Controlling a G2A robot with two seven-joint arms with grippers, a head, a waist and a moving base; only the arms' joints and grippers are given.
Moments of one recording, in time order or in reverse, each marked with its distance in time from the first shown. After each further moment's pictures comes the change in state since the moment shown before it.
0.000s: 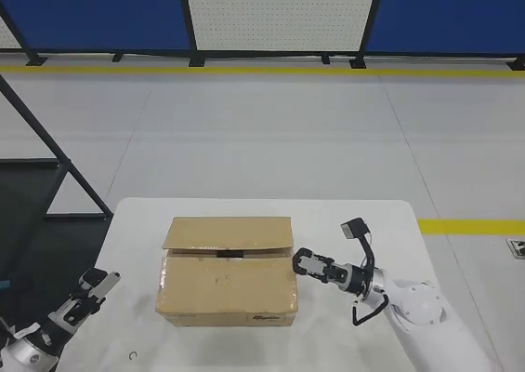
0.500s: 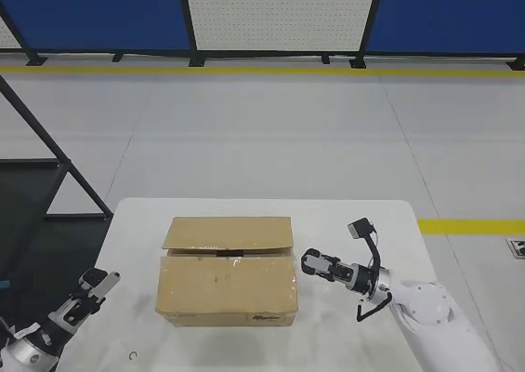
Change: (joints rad) left arm 0.000 0.000 0.000 0.000 0.000 0.000 0.000; right arm 0.000 0.012 0.014 0.019 -0.027 0.038 0.032
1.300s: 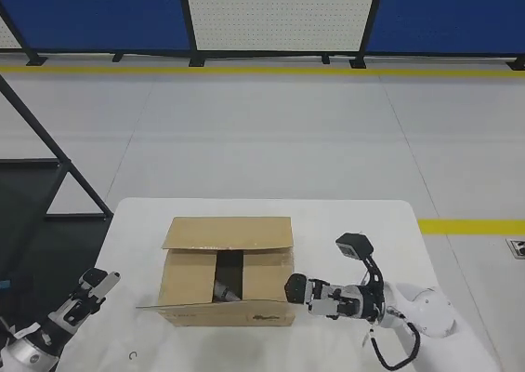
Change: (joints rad) left arm 0.000 0.000 0.000 0.000 0.000 0.000 0.000; right arm -0.097 0.038 -0.001 -0.264 0.239 -0.090 0.280
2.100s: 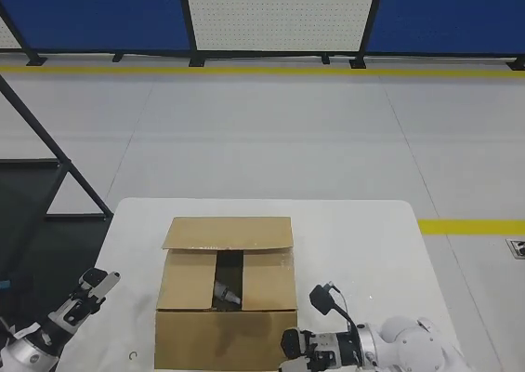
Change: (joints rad) left arm 0.000 0.000 0.000 0.000 0.000 0.000 0.000; right arm -0.124 0.046 -0.089 -0.045 -0.393 0.067 -0.084
